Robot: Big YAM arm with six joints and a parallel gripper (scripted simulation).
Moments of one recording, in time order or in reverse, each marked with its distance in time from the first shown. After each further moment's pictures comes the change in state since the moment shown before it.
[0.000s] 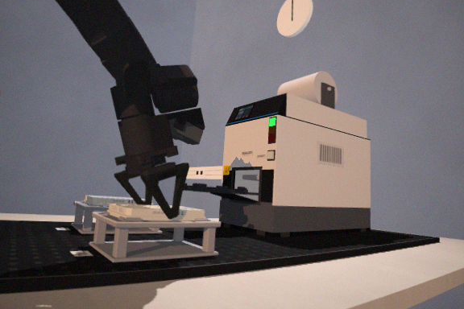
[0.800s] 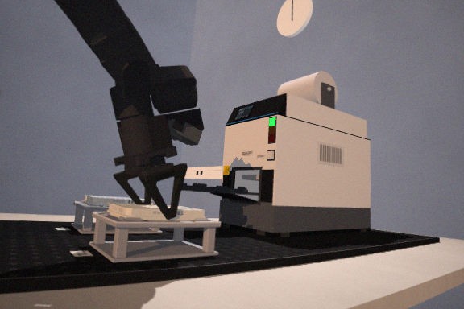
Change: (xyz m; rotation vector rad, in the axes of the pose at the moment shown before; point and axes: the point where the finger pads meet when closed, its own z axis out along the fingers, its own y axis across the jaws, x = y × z) arm 0.002 0.001 0.000 -0.001 0.003 -0.003
